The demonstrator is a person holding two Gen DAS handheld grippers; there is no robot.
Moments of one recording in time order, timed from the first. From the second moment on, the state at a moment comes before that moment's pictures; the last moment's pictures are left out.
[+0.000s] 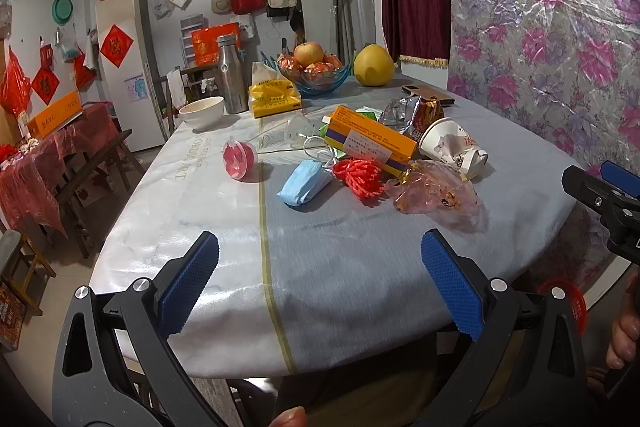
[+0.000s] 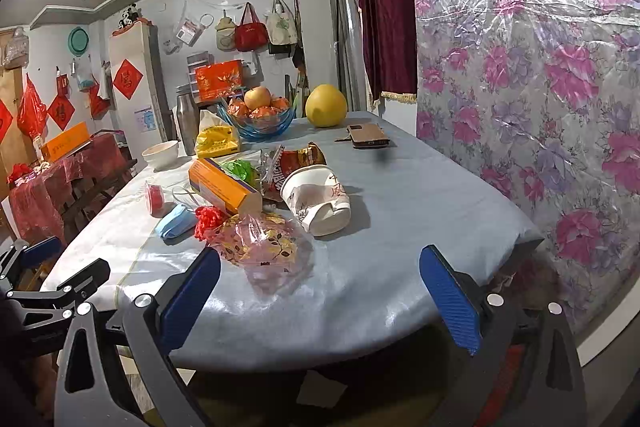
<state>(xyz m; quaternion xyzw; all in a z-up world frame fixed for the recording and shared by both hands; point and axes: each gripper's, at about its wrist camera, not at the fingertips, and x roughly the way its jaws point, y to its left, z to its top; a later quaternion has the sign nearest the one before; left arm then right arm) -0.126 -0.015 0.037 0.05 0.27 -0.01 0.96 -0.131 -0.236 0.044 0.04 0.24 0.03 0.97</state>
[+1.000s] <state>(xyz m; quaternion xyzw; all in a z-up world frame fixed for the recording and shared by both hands) -0.127 -0.016 0.034 0.05 0.27 -0.02 0.96 -0.133 -0.231 0.043 0.04 0.24 0.03 0.97</state>
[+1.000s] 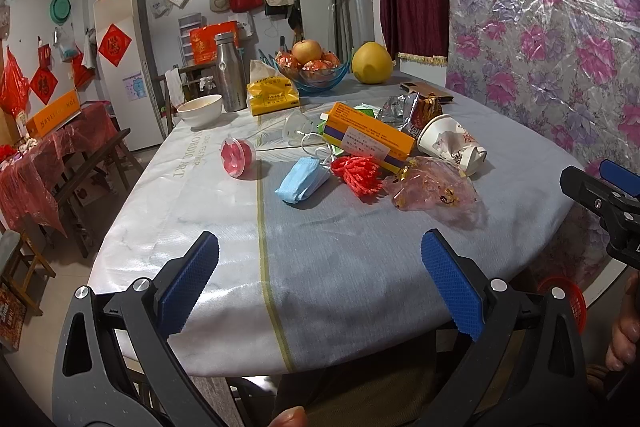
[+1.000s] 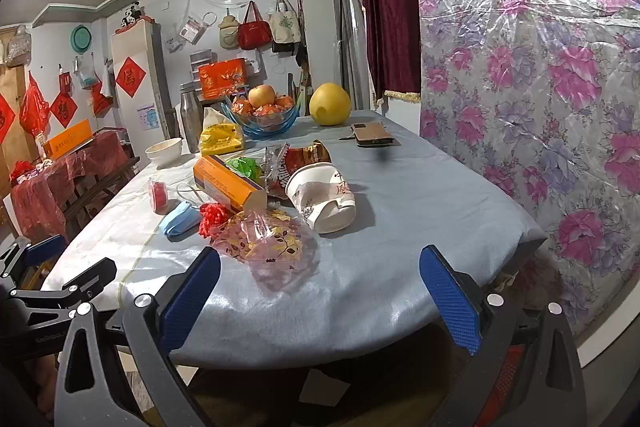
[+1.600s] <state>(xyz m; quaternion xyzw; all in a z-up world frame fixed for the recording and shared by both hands) -0.117 -0.011 0.024 0.04 0.29 -0.03 0.96 -0.127 -0.238 0.035 0.05 0.25 0.04 0.96</state>
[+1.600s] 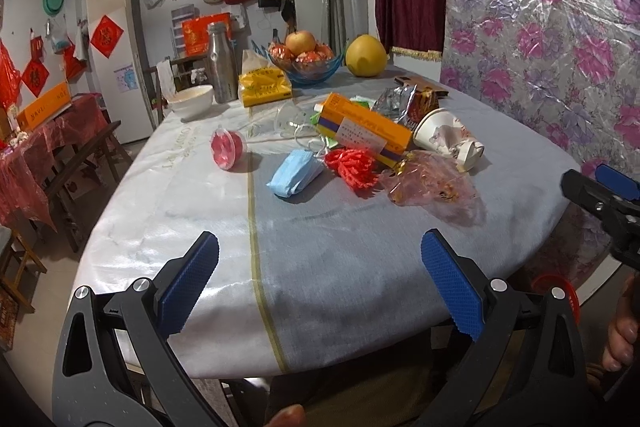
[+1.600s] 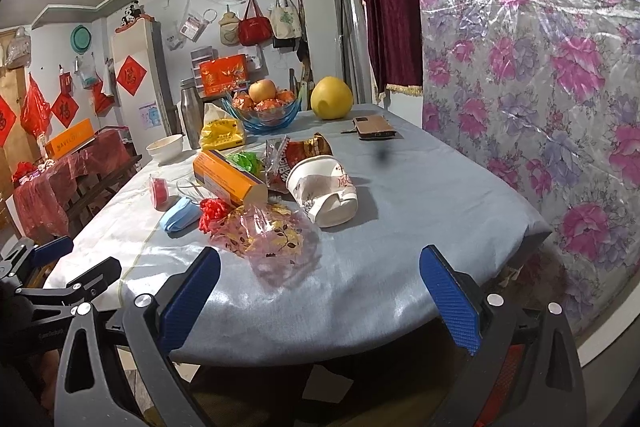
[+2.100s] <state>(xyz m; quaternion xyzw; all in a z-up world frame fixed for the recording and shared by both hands) -0.055 0.058 -0.022 -0.02 0.37 0.04 0.93 -0.062 -0.231 -0.011 0.06 0.33 0.11 0.94</state>
